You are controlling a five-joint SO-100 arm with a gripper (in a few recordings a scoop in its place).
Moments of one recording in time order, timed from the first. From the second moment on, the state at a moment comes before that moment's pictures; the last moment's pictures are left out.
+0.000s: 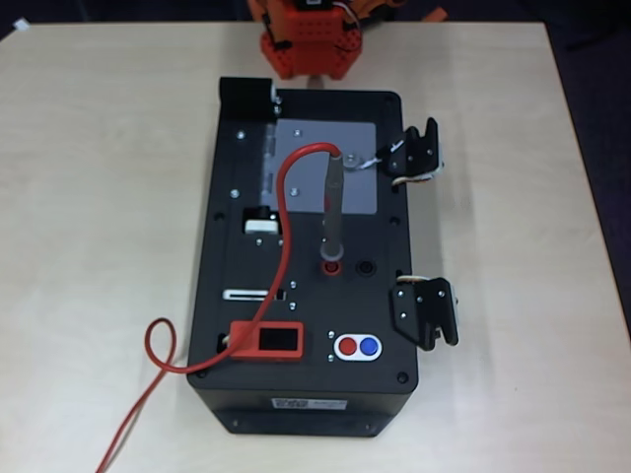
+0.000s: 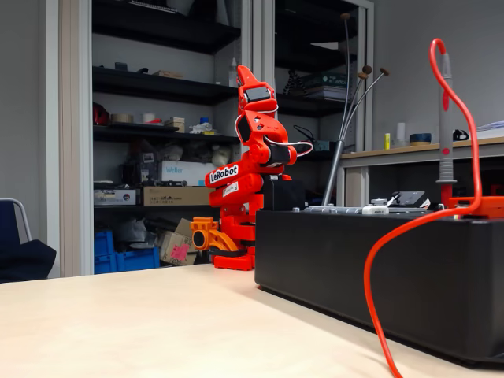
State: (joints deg) arm -4.2 190.1 179.8 -110.5 150.5
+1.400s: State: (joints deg) arm -0.5 190.1 179.0 -92.1 131.2
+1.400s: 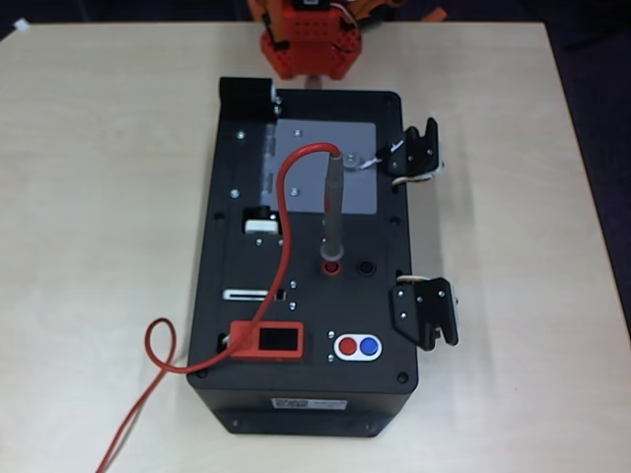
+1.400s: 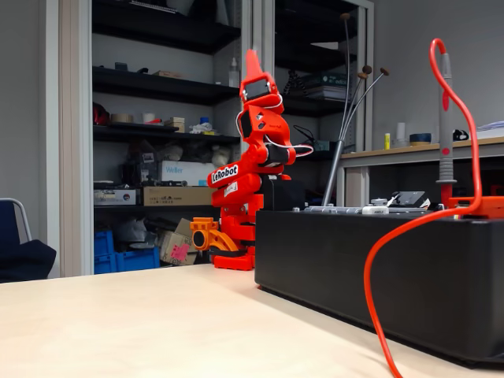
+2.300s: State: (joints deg) arm -12.7 173.3 144.1 16.2 97.8
